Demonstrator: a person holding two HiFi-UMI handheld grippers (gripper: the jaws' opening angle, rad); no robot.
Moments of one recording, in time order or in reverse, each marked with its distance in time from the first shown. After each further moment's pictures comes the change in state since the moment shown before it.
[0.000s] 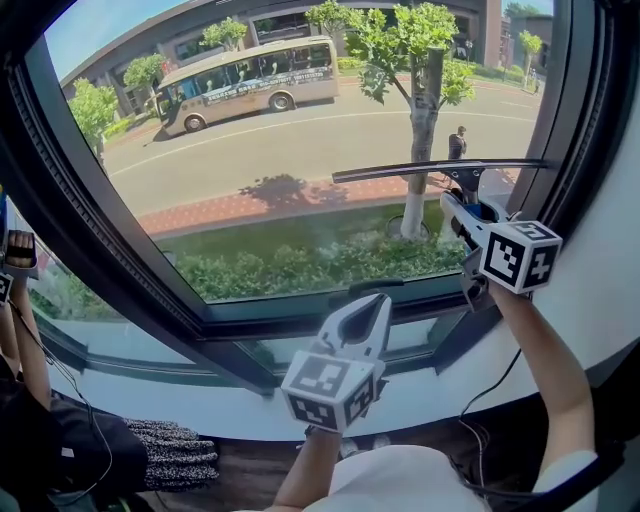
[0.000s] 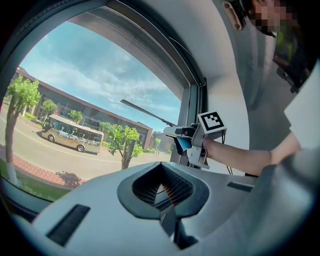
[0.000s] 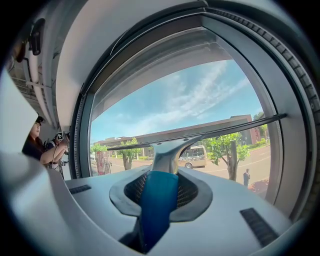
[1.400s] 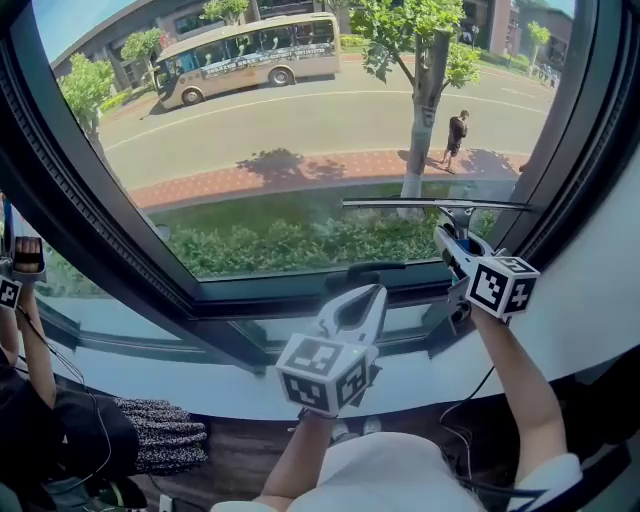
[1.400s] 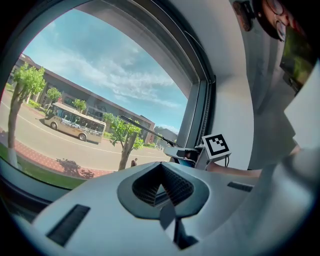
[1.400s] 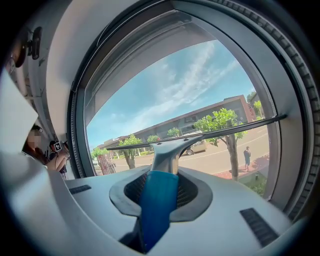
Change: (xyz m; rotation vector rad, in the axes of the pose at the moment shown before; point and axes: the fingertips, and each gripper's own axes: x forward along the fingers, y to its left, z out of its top) left arm 0.006 0.021 -0.042 -0.097 0.064 0.007; right arm -0.002 -0.009 -0.124 0.175 0.107 0.000
